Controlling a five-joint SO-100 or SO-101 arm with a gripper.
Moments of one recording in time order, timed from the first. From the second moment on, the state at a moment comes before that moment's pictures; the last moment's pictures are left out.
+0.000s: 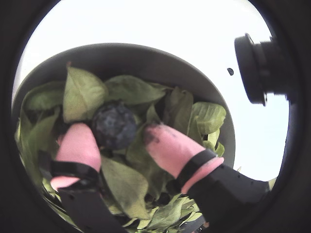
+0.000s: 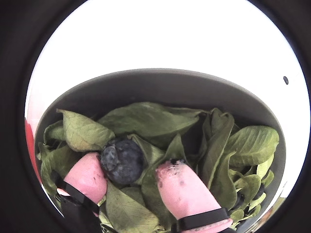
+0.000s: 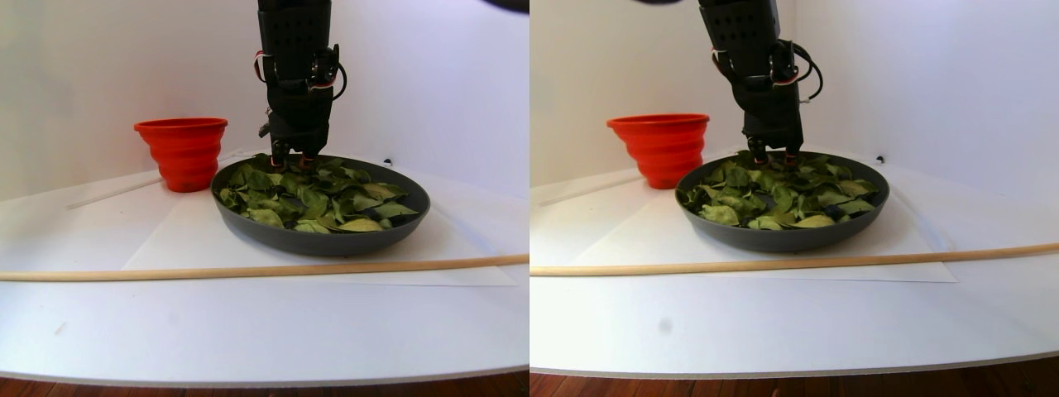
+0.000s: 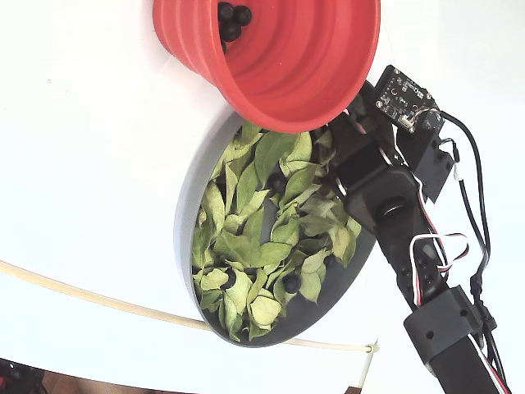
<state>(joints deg) 10.5 59.0 84.7 -15.0 -101.5</state>
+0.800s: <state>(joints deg) 10.3 58.9 85.3 -15.0 -100.7</state>
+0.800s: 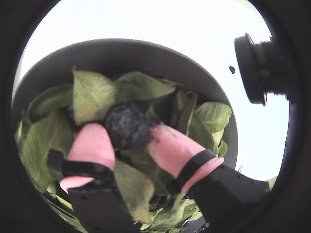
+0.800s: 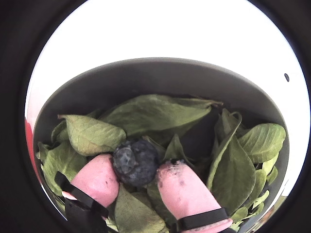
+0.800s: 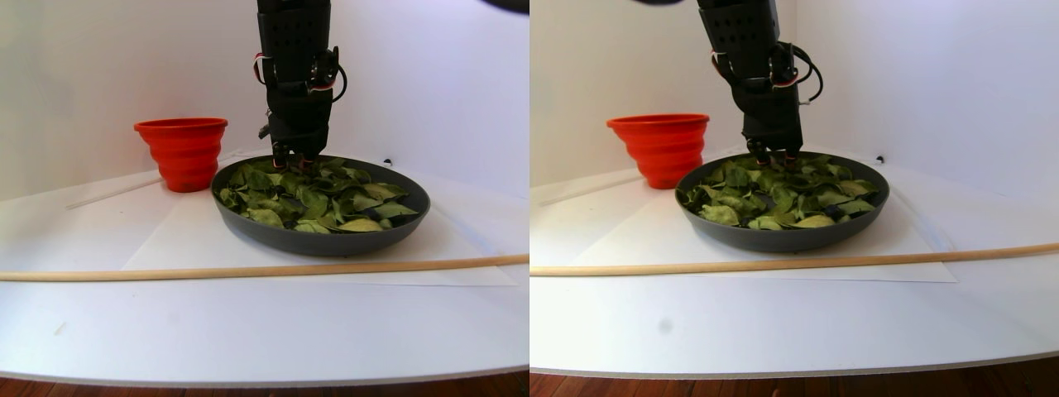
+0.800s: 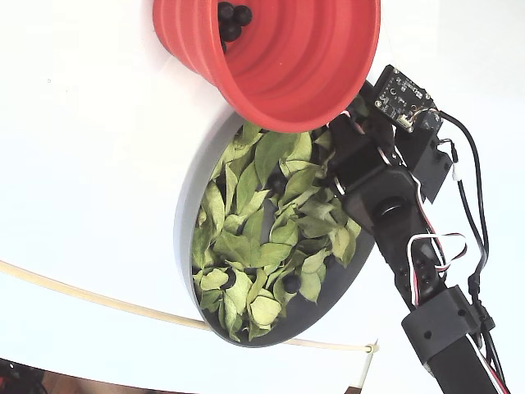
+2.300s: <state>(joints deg) 10.2 70.3 96.9 -15.4 -99.6</state>
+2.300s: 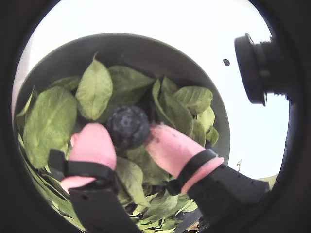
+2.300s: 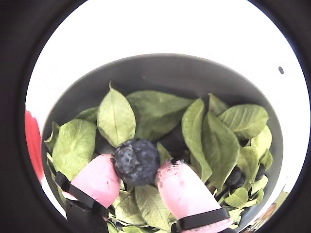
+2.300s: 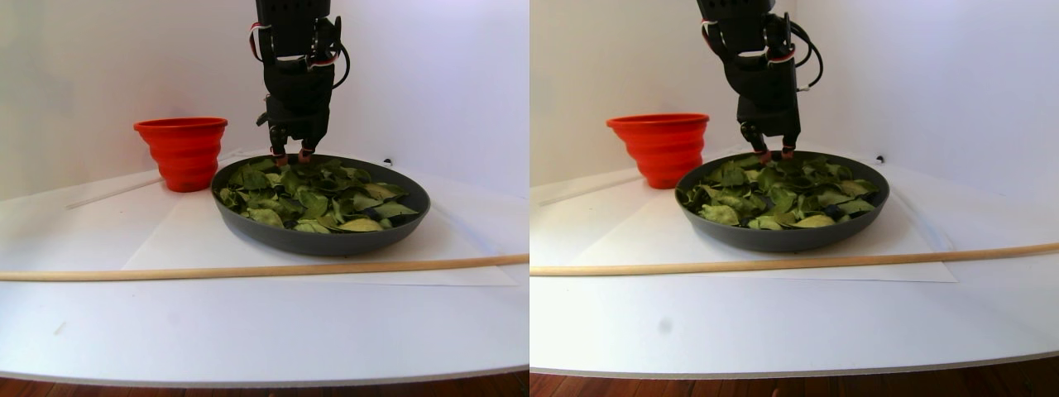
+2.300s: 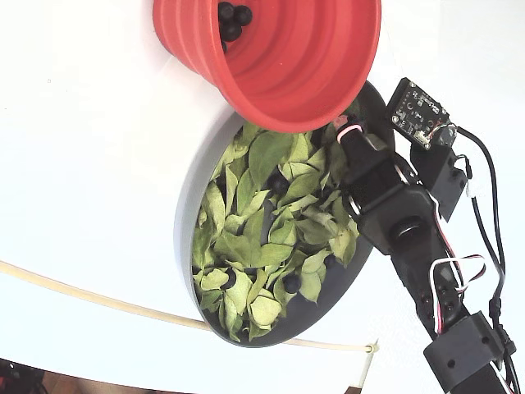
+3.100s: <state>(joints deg) 7.7 82.0 106.5 -13.3 -99.2</state>
